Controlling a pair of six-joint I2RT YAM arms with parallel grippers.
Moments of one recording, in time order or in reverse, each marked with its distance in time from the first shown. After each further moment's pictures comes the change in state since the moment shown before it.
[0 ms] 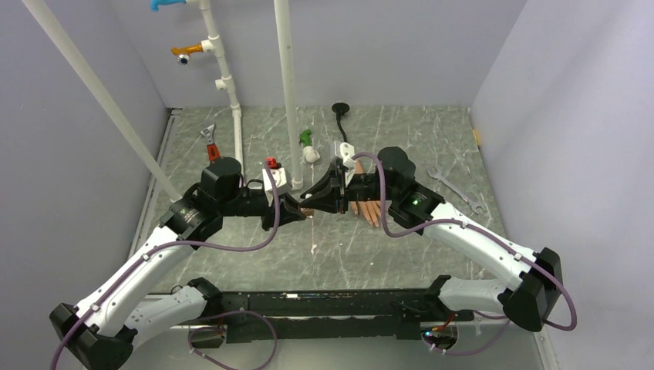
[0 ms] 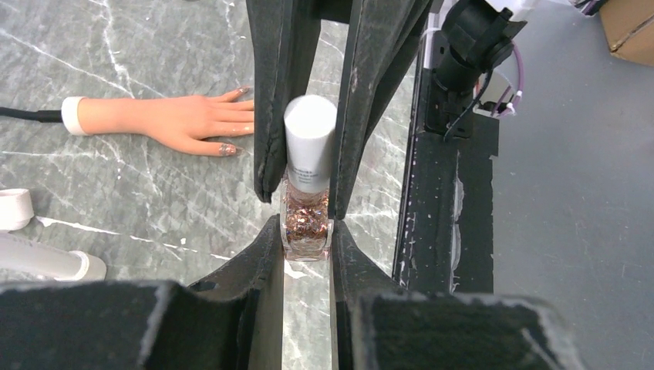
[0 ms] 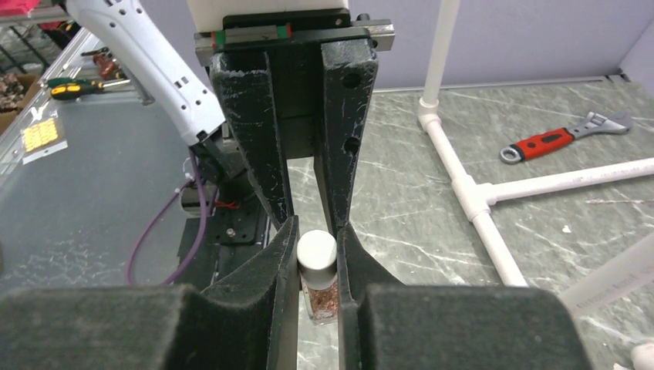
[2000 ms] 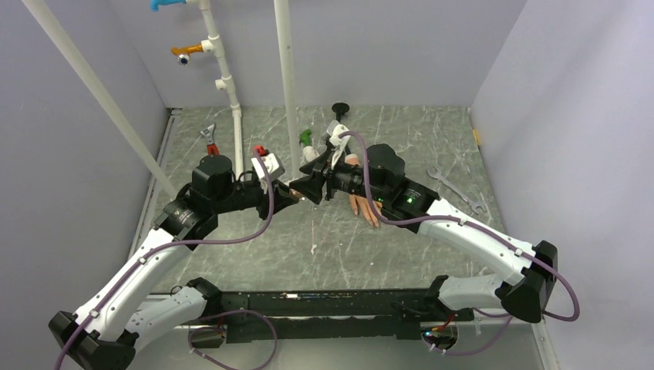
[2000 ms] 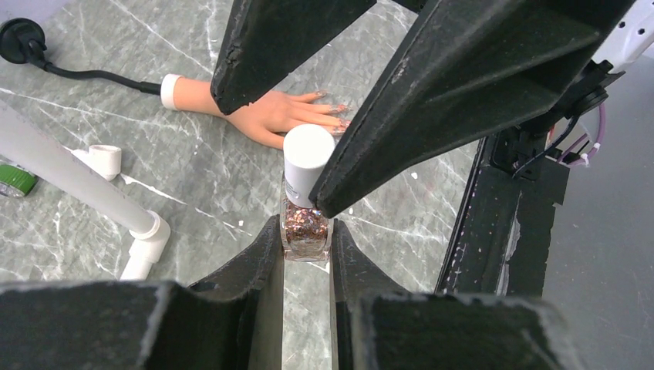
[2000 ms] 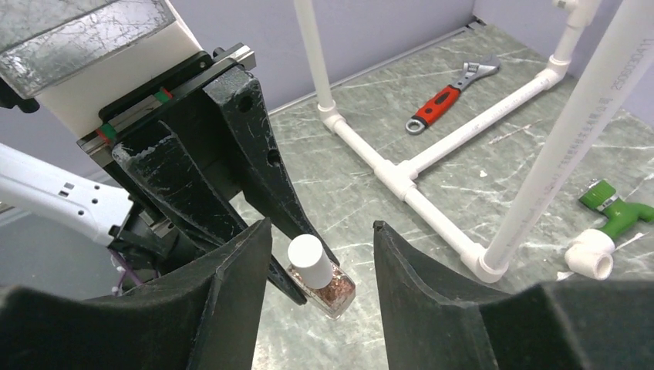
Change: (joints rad) left arm 0.047 -0.023 -0.001 0.048 -0.174 -0.074; right arm 0.102 0.042 0.133 -0.112 0.509 0.135
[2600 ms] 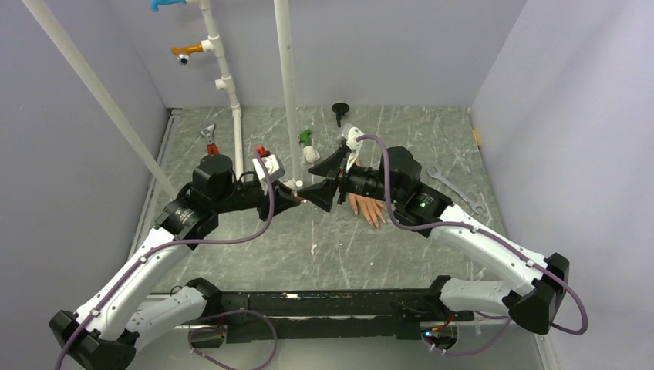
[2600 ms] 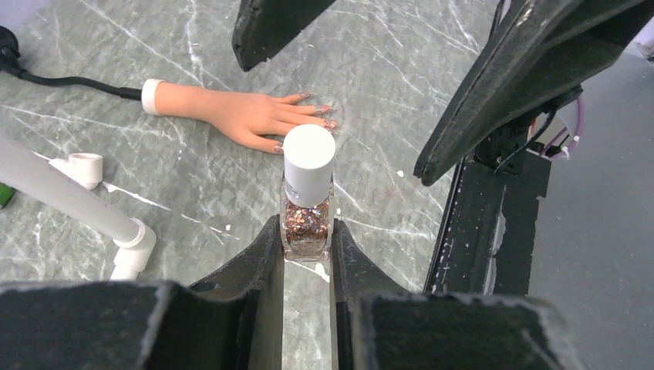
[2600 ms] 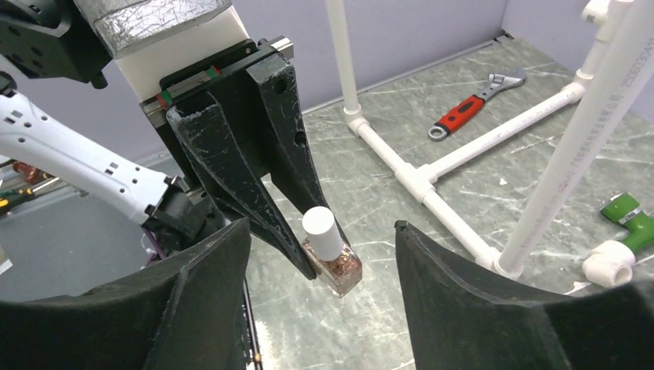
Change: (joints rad) left arm 0.002 0.005 0.000 0.000 0.056 0.001; right arm -0.058 -0.093 -0.073 0.032 -0.137 0.016
